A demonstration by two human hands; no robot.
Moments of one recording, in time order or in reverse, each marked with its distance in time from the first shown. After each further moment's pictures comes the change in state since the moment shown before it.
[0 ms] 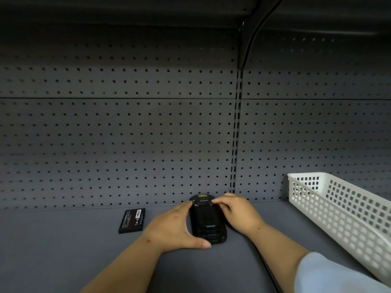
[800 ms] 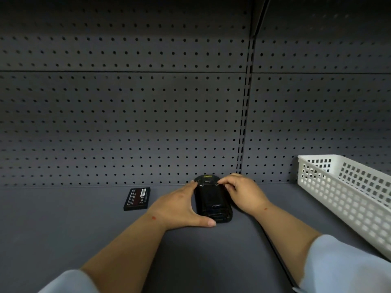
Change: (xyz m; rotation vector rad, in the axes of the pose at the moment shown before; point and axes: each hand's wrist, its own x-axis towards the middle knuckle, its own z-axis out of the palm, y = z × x) left_hand 0.002 -0.004 0.004 0.002 -0.038 -0.028; right_hand 0.000 -0.001 0.001 -0.019 0.004 0.009
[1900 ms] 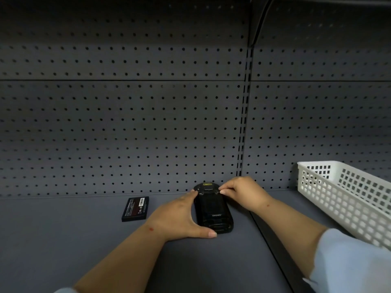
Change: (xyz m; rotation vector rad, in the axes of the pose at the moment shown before) left_hand 0.000 -0.001 -0.002 0.012 -0.016 0.008; right_hand 0.018 -0.006 -0.019 -0.131 -0.170 -0.018
